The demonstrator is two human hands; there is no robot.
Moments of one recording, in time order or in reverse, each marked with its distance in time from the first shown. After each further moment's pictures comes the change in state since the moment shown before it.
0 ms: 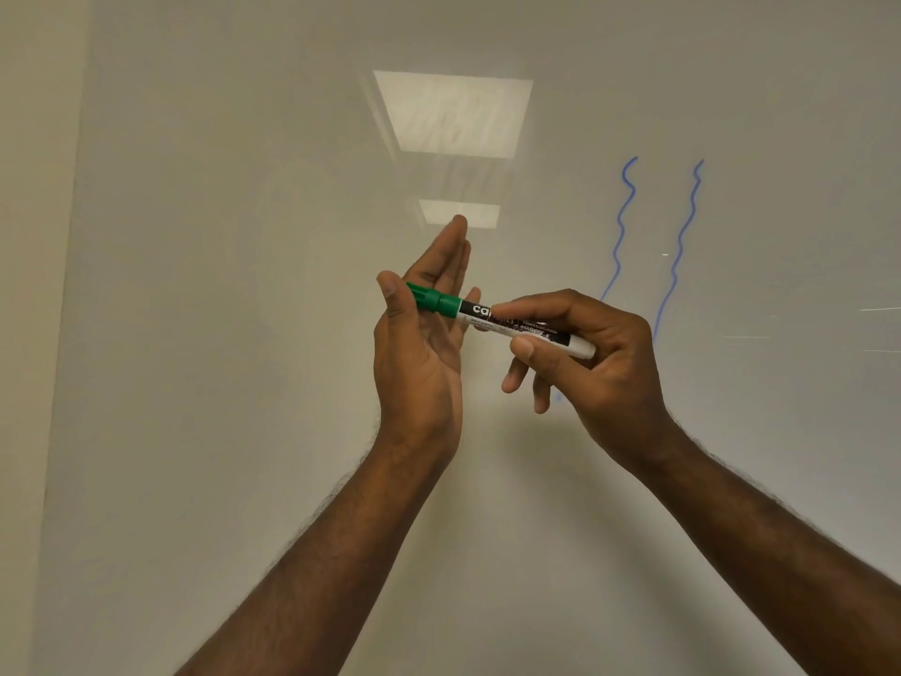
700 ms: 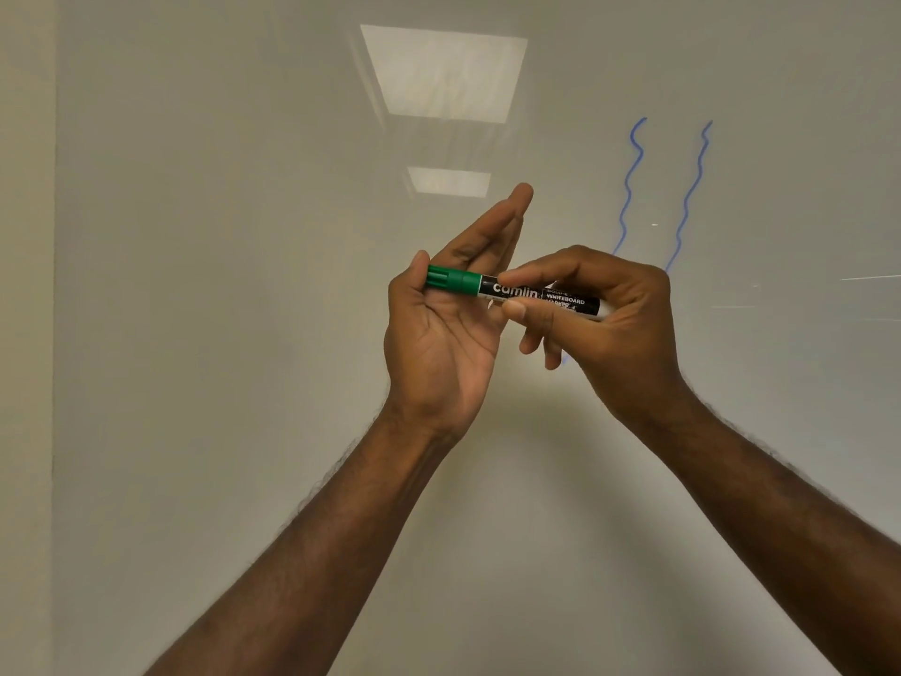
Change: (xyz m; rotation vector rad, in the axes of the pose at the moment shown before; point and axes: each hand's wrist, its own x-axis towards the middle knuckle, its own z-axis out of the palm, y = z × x) left_hand -0.010 0.005 -0.002 -0.339 -0.189 -0.219; right_hand 0.003 -0.023 0.011 -0.101 0.068 0.045
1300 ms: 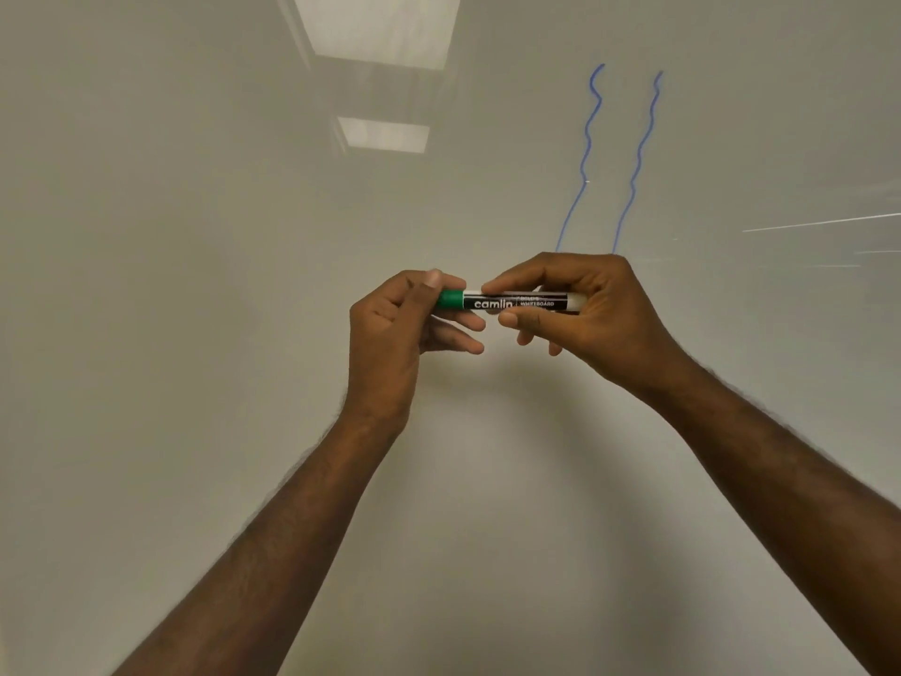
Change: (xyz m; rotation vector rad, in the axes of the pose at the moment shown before) left_hand -0.040 0.002 -0.041 0.629 0.201 -0.073; right_hand -0.028 -0.005 -0.016 -0.272 -0.169 0.262
